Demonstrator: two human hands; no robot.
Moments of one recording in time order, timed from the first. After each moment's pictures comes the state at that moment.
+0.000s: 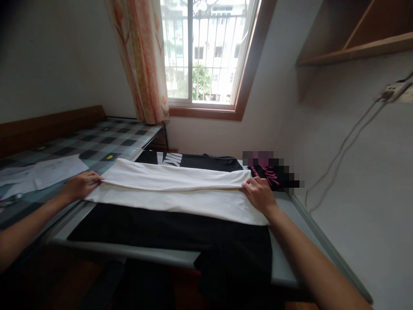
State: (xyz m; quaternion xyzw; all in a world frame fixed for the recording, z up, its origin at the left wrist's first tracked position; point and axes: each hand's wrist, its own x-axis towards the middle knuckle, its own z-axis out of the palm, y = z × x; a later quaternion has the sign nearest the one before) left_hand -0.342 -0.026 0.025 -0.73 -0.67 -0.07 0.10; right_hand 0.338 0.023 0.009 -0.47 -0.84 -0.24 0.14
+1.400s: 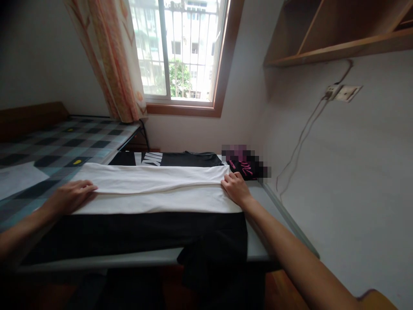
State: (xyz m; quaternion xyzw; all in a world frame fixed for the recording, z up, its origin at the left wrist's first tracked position) left_hand -0.285 -0.006 0.004 -0.84 -0.52 -0.03 0.16; right_hand 0.326 0.001 0.022 -0.48 -0.84 -0.25 0.02
